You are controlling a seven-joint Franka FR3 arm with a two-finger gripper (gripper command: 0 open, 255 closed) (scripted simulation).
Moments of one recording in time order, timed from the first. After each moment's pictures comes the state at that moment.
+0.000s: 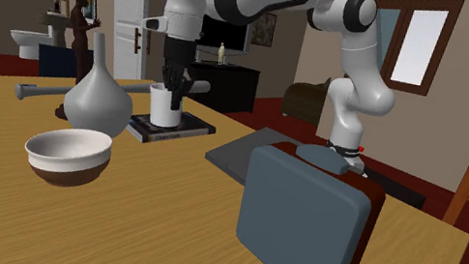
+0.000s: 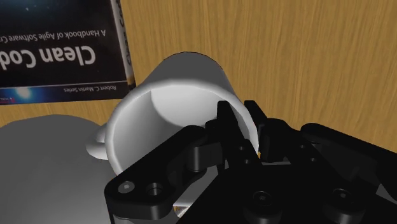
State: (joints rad) arm -0.05 0.45 -0.01 -1.44 -0.07 1.89 -0.14
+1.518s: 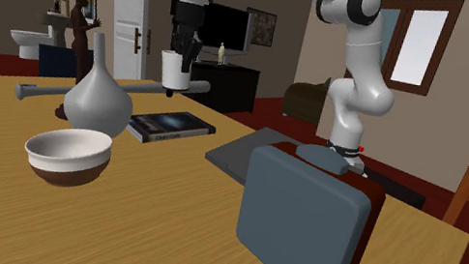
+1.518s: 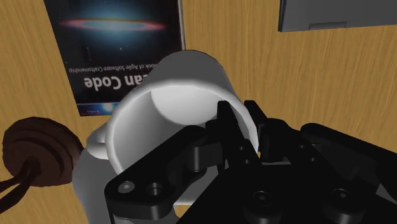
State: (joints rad) arm -0.14 0.29 -0.04 -1.45 -0.05 1.76 -0.28
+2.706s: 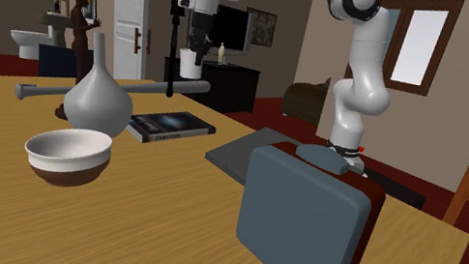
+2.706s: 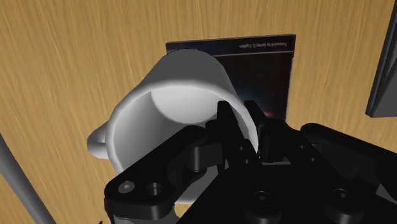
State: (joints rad) arm -0.37 0.13 -0.20 -1.68 -0.03 1.85 -0.66
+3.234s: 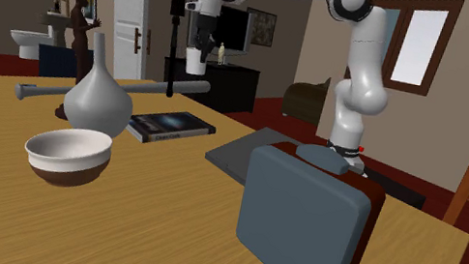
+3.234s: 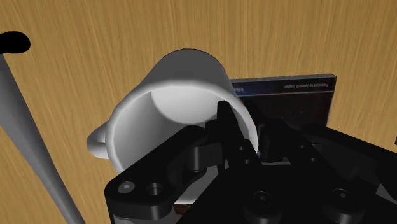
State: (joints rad) arm -0.48 0.16 -0.27 -1.64 0.00 1.84 -0.85
